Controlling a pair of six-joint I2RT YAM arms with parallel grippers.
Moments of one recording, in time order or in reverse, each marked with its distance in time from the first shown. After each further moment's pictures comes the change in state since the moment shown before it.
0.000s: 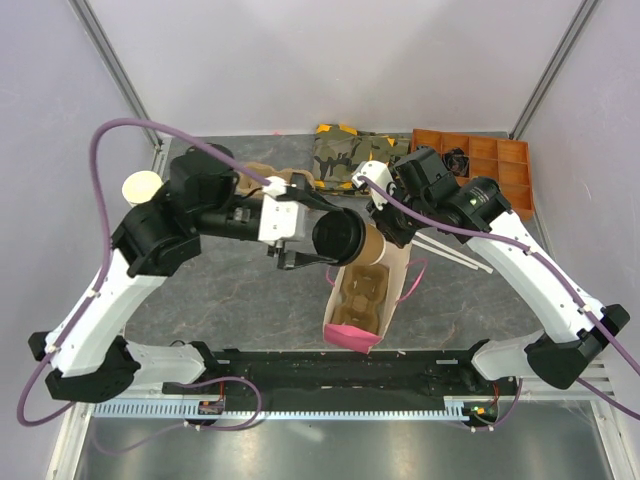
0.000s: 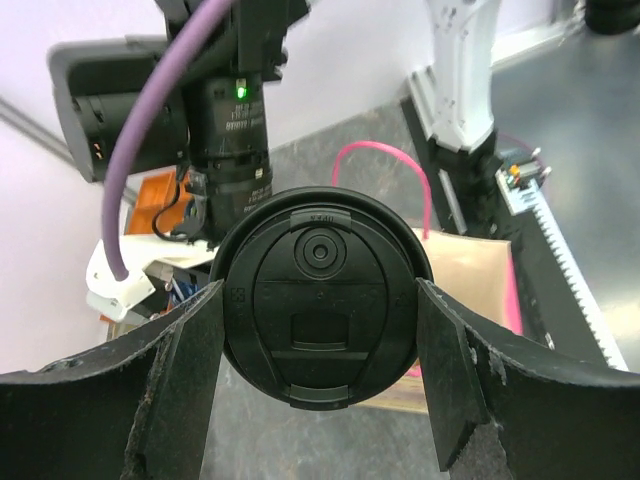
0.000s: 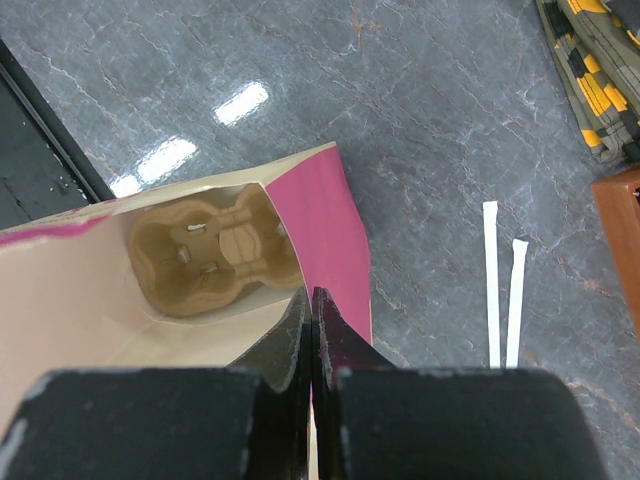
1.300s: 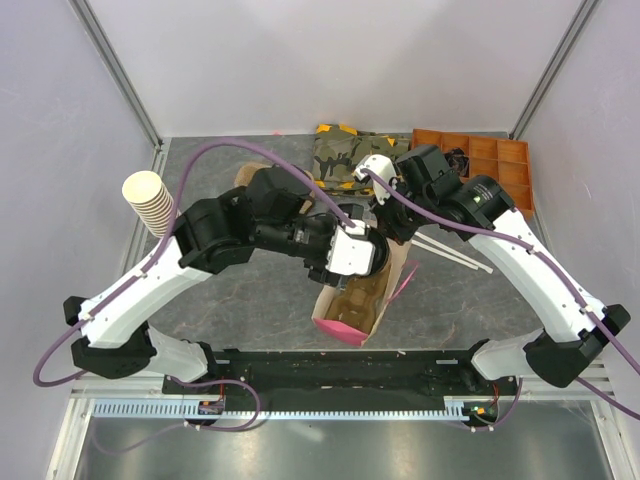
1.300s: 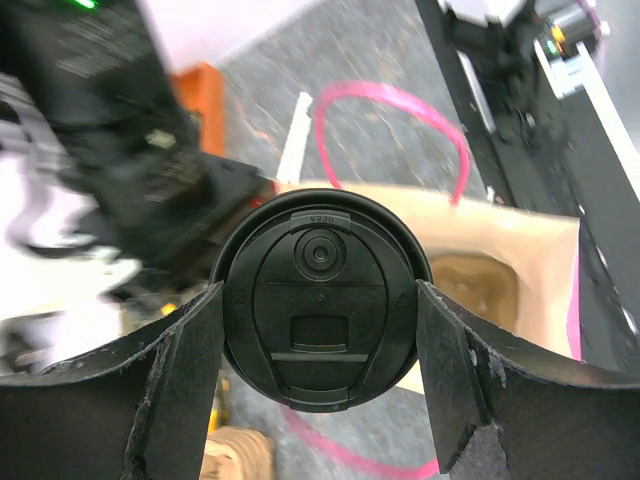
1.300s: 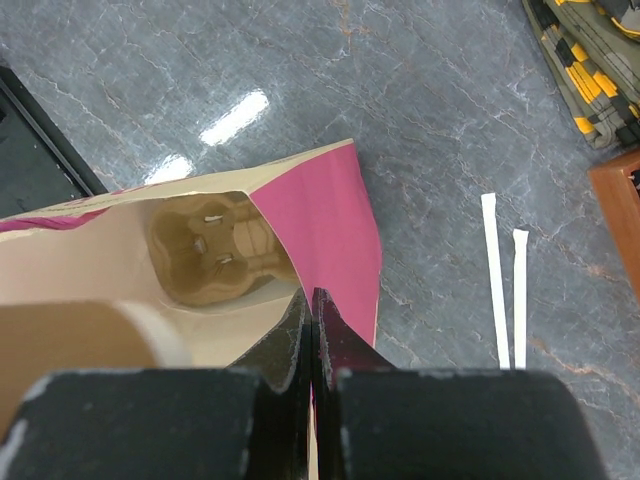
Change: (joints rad) left arm -0.234 0.180 0.071 -0.149 -0.342 0.190; right arm 0.000 0.010 0.048 -0.027 0.027 0.060
